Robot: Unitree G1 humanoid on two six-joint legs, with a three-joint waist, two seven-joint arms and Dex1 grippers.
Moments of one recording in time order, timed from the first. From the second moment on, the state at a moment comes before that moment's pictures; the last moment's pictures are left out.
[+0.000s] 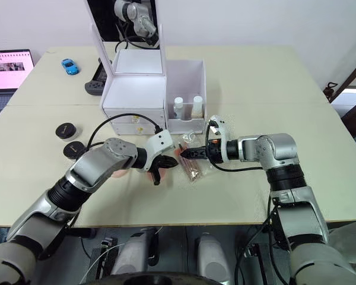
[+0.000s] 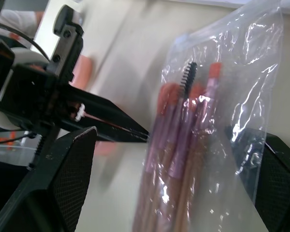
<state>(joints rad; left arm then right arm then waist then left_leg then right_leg) -0.66 0.49 -0.52 -0.14 -0.26 0.92 -0.75 -0.72 -0.51 0.11 0.31 0.64 1.20 0.87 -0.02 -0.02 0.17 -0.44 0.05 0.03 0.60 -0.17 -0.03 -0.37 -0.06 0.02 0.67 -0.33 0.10</state>
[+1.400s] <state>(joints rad) -0.63 0.59 0.02 -0.30 -0.62 0.86 -0.98 -0.72 -0.62 -0.16 -0.35 0.58 0.87 0.74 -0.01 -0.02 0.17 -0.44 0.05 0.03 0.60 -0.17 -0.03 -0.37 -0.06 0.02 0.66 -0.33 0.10</state>
